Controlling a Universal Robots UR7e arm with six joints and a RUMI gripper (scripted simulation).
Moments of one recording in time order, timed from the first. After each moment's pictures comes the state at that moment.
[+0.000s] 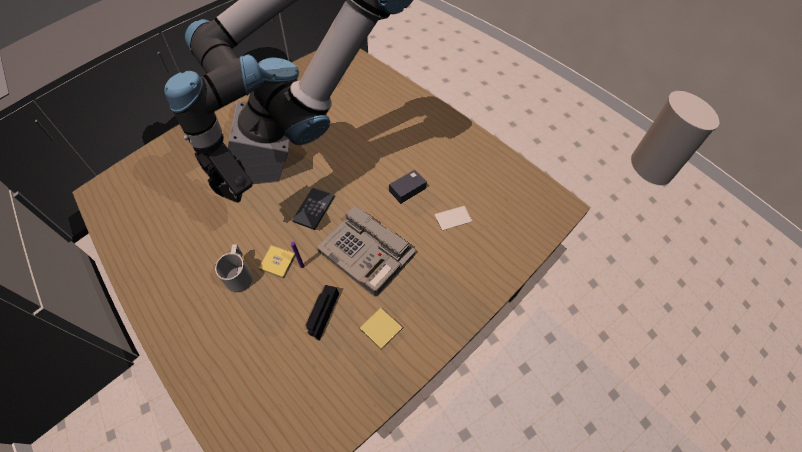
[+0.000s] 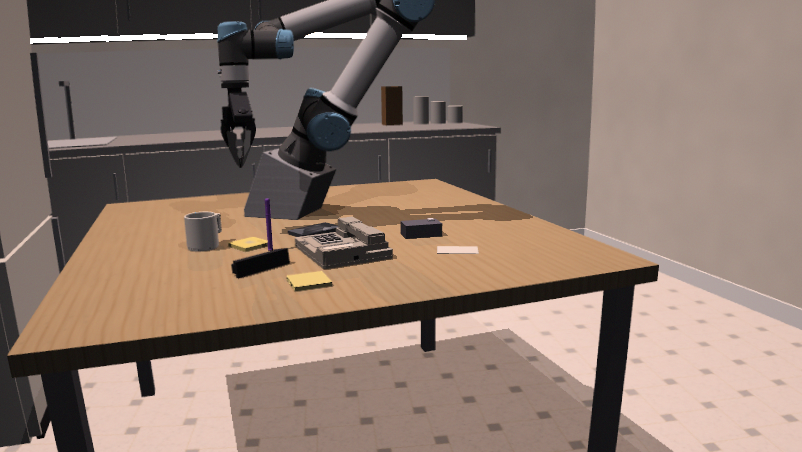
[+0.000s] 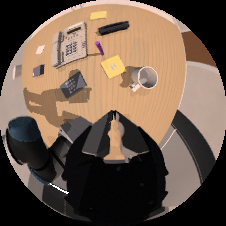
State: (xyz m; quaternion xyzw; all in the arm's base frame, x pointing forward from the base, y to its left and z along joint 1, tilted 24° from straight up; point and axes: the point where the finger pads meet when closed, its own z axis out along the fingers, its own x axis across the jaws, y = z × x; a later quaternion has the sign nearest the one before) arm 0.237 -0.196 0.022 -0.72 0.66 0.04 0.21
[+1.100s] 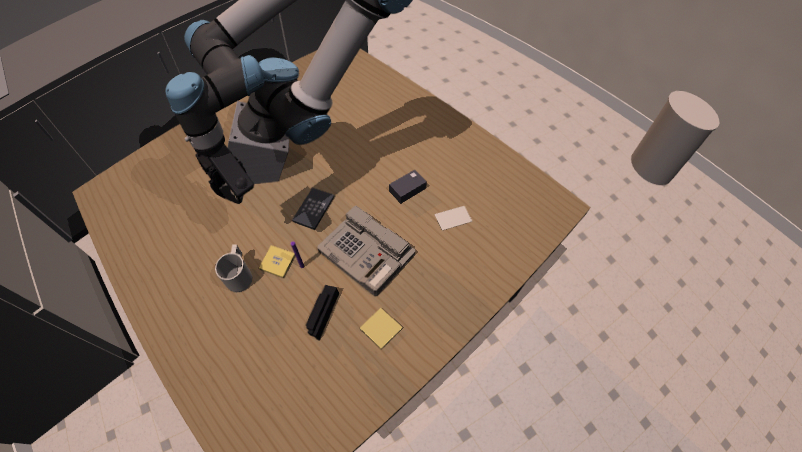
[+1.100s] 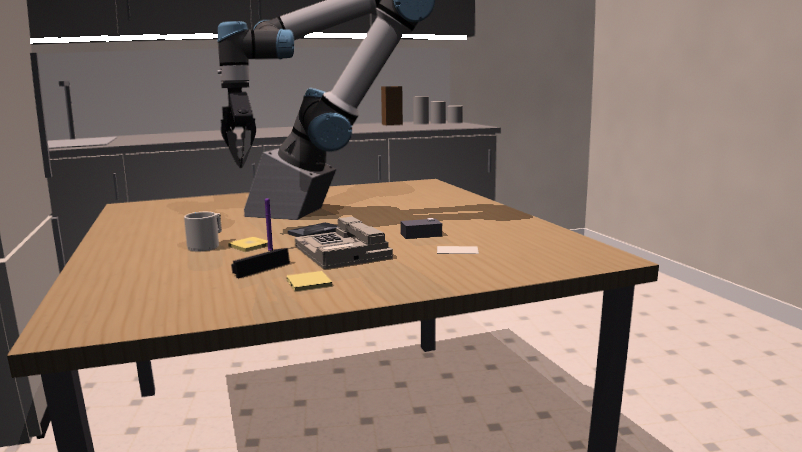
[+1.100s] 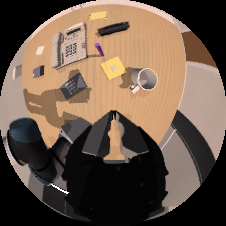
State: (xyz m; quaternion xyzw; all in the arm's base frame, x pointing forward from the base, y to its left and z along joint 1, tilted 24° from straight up) arm 0.243 -0.195 0.023 -0.72 0.66 0.04 0.21
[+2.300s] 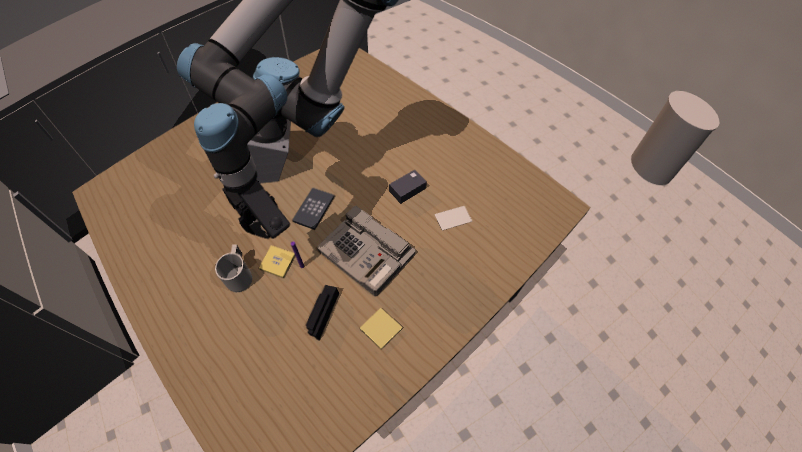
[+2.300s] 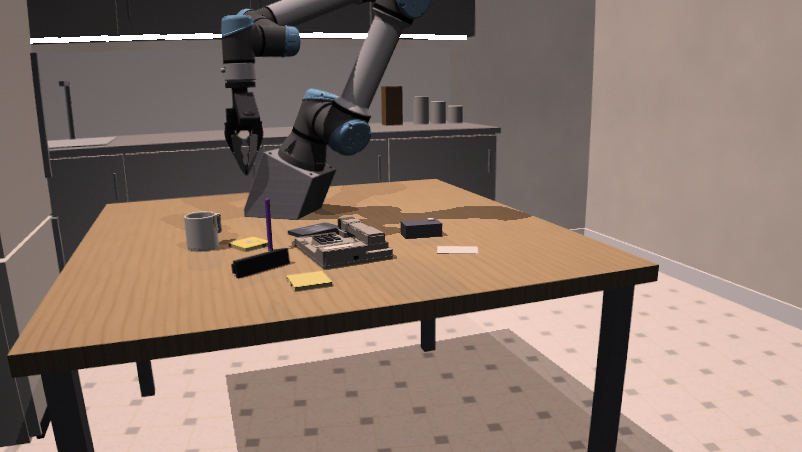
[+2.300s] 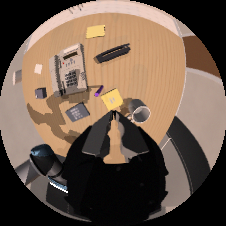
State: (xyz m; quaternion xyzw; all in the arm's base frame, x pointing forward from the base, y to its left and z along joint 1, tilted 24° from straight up) arm 0.379 -0.190 0.059 -0.72 0.66 0.04 0.21
